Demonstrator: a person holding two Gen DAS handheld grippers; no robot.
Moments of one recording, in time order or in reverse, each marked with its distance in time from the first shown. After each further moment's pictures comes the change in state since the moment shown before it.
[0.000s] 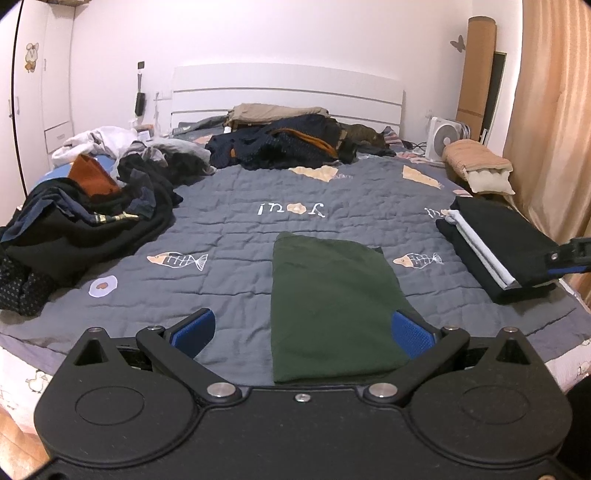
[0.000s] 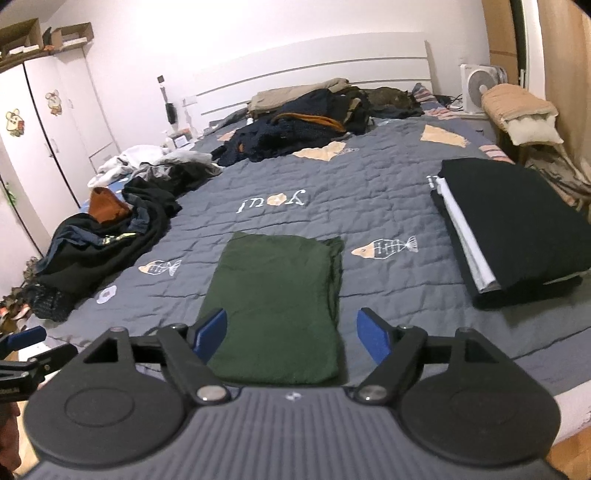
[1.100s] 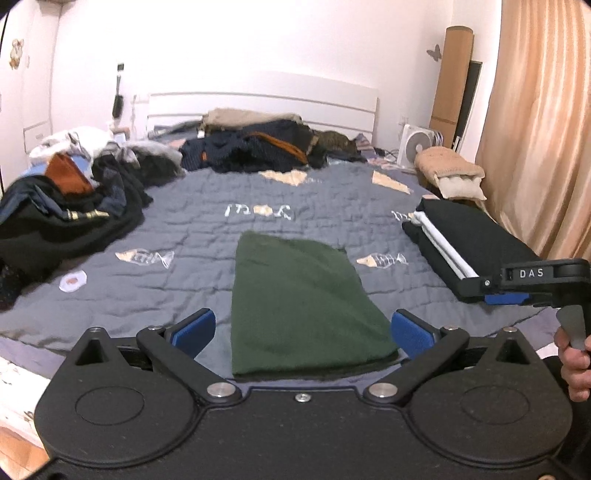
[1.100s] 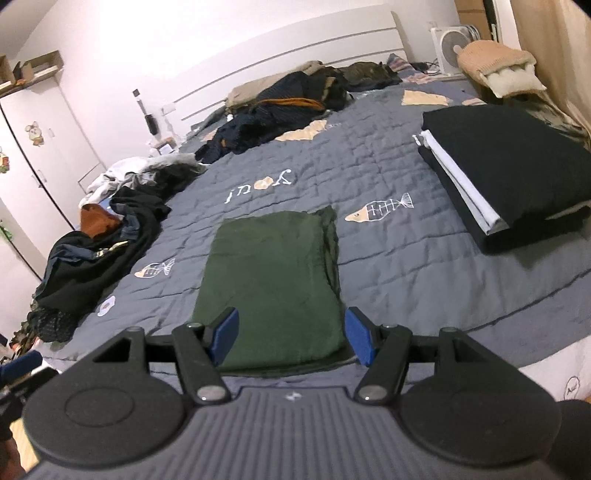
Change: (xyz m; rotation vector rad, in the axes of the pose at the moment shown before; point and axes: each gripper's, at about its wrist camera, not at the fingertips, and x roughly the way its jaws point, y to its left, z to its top) left arm -0.021 -0.027 -0.019 0.004 -0.050 -0.072; right arm 0.022 -0.025 -0.040 0.153 0.022 0.037
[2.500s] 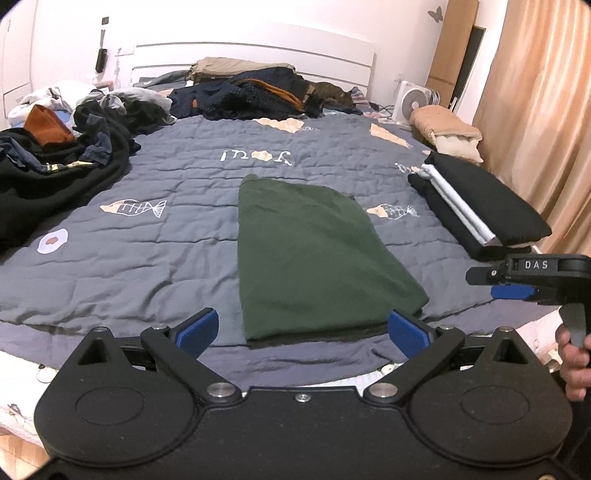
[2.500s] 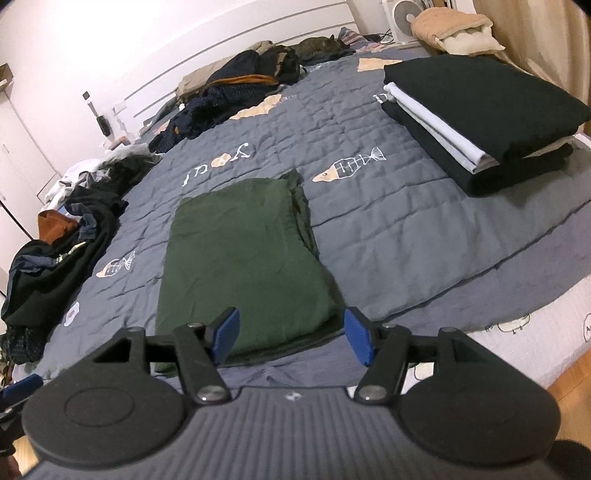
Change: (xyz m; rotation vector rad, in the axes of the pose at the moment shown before) left arm 0.060 0.055 -0.027 -0.012 0.184 -0.076; right arm 0.057 0.003 -0.036 0.130 0.043 -0.121
